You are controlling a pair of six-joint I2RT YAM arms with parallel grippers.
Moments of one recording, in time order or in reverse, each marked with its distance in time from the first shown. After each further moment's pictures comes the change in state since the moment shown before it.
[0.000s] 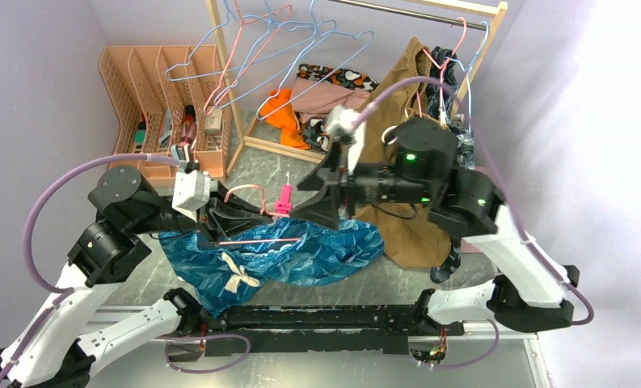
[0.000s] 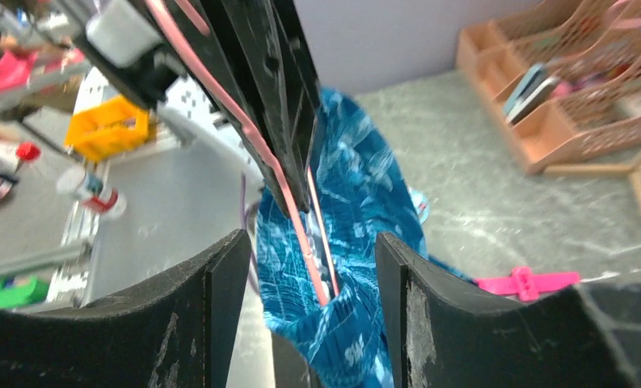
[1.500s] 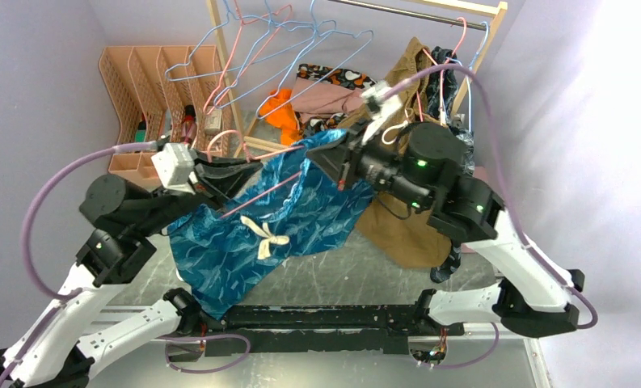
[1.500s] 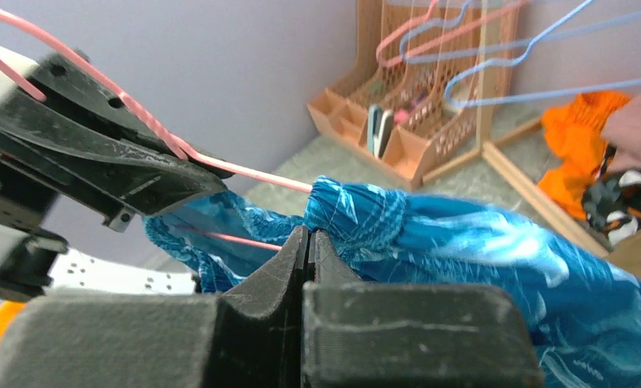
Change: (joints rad) left arm 0.000 -0.013 -0.048 0.294 -0.454 -0.027; right arm 0.000 -0.045 -0.122 0.210 0.476 0.179
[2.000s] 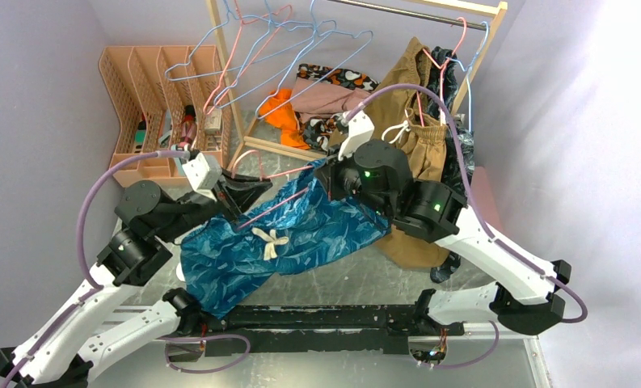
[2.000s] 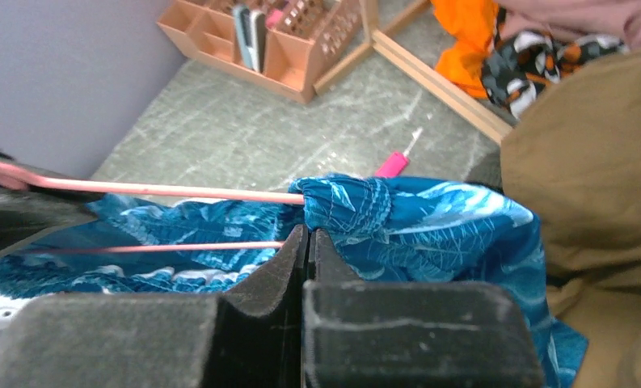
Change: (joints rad) left arm 0.000 -0.056 -0.228 -0.024 -0.021 -0.060; right arm 0.000 0.031 -0.233 -0.103 0.260 0.059
